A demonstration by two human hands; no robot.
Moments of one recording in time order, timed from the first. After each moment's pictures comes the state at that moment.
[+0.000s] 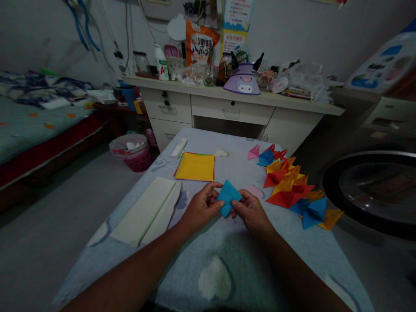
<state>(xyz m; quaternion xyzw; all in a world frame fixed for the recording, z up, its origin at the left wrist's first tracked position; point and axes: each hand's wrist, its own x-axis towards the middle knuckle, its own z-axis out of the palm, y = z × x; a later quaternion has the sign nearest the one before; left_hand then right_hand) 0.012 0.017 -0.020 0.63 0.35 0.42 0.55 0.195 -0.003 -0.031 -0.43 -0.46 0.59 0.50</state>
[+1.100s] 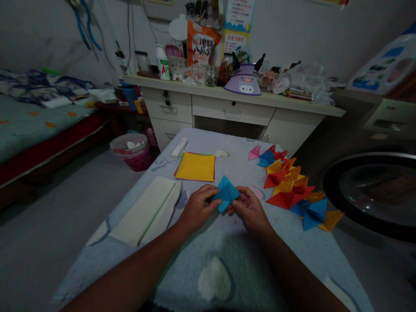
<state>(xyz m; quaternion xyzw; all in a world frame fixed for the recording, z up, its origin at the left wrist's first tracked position) 0.006 0.019 -0.005 0.72 0.37 0.43 0.40 0.191 -0.004 -0.029 -0.39 -0.45 0.58 0.55</state>
